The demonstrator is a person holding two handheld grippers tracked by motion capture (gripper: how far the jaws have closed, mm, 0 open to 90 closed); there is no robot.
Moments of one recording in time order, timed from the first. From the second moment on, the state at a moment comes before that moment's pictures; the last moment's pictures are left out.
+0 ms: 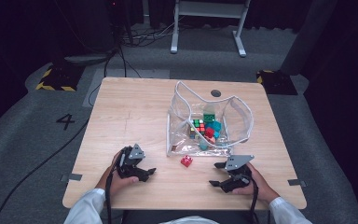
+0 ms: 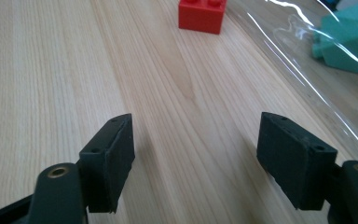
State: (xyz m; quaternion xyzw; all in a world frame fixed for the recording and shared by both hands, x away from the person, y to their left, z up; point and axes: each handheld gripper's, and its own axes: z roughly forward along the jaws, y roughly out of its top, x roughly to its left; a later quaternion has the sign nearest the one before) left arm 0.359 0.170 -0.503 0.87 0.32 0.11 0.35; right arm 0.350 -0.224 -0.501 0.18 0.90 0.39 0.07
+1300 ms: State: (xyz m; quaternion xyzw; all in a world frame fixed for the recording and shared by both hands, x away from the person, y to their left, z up) left arm 0.359 0.169 -0.503 0.87 0.32 0.11 0.35; right arm 0.375 -0.122 -0.503 0.20 0.89 0.41 0.09
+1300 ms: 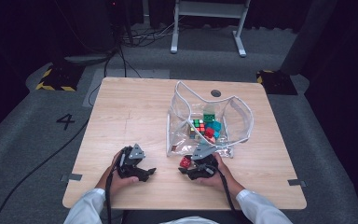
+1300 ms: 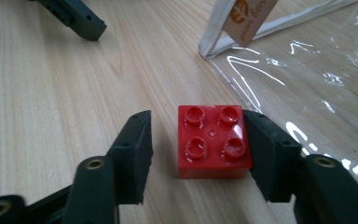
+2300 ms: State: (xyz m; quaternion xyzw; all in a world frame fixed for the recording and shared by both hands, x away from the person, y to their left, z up) left arm 0.358 0.171 -0.502 0.88 0.32 0.11 0.35; right arm 0.365 -0.140 -0.496 0.15 0.89 0.42 0.08
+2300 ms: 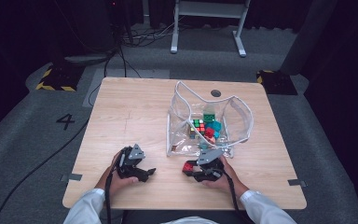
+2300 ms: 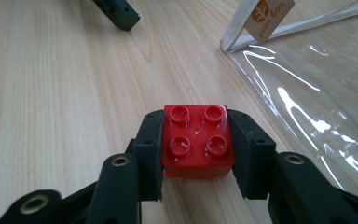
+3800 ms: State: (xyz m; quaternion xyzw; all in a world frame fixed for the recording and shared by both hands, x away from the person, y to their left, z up) left arm 0.358 0.171 -0.502 0.88 0.32 0.11 0.35; right arm 0.347 -0.293 -0.472 0.26 0.87 0.40 0.15
